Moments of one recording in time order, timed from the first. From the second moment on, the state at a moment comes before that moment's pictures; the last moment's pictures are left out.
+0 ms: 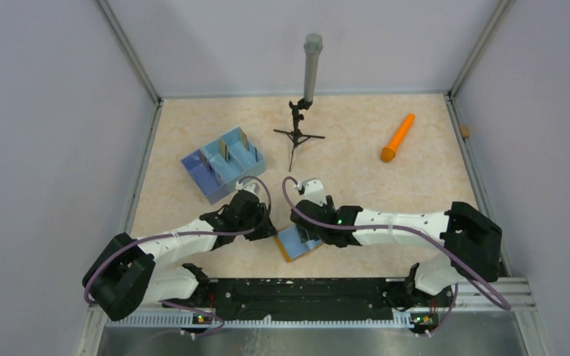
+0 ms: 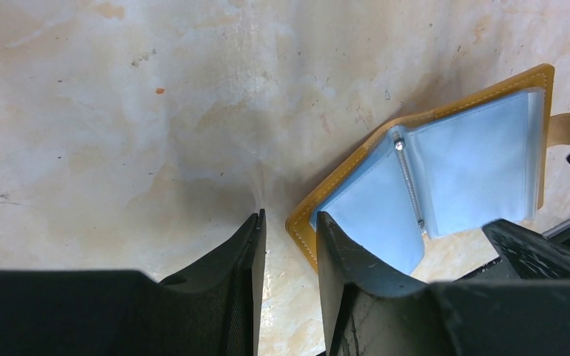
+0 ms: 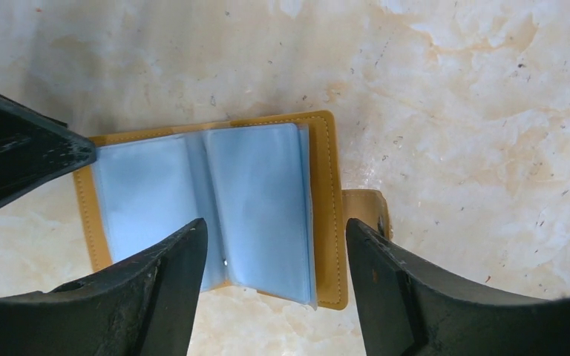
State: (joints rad) left arm -0.70 1.20 0.44 -0.12 0.08 -0.84; right arm 1.18 1.50 0.90 -0.45 0.51 0.67
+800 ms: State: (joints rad) left arm -0.71 1.19 0.44 -0.11 0.09 -0.84; right arm 1.18 1.47 0.90 -0.28 0.29 0.57
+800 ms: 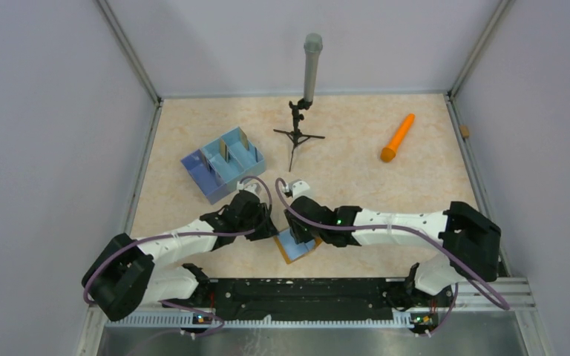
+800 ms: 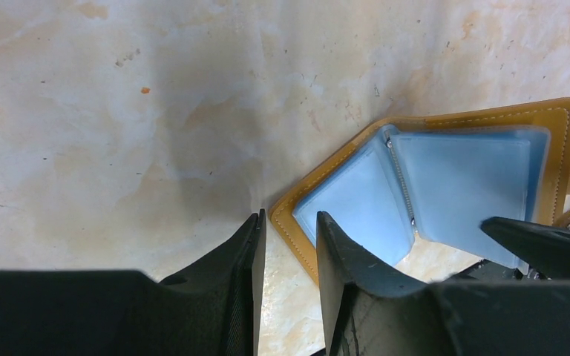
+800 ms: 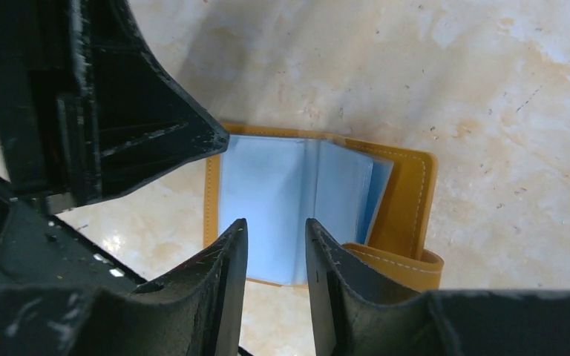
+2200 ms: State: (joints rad) left arm -0.67 1.04 0.62 -0.35 -0.05 -0.79; right arm 1.20 1.66 0.90 -0.28 0.41 0.54
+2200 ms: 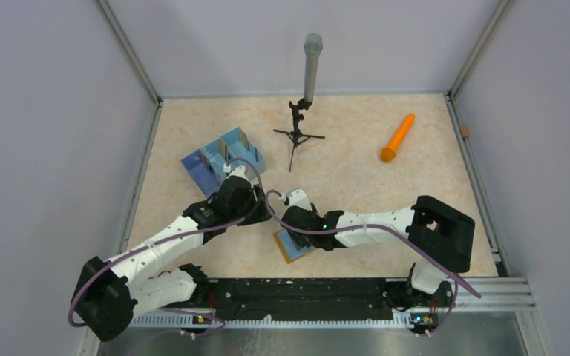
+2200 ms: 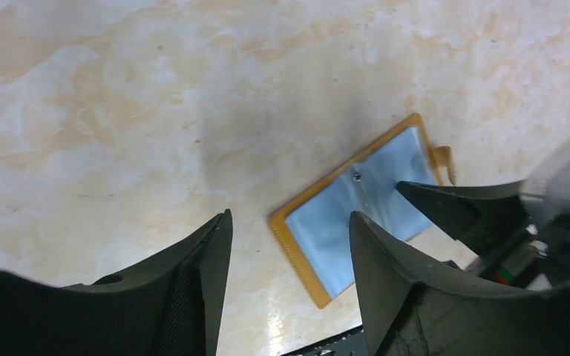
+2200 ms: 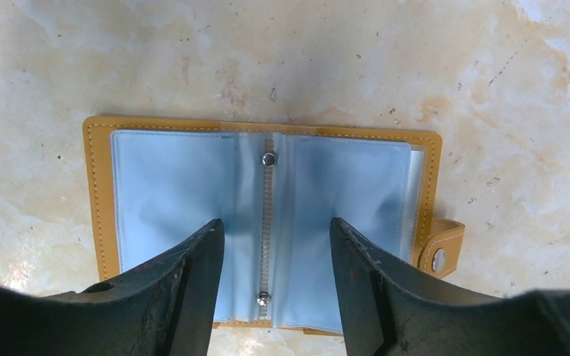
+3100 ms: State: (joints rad) left arm -0.37 0.93 0.77 -0.58 0.06 -0.60; right arm 1.20 1.58 0.91 -0.38 0.38 0.56
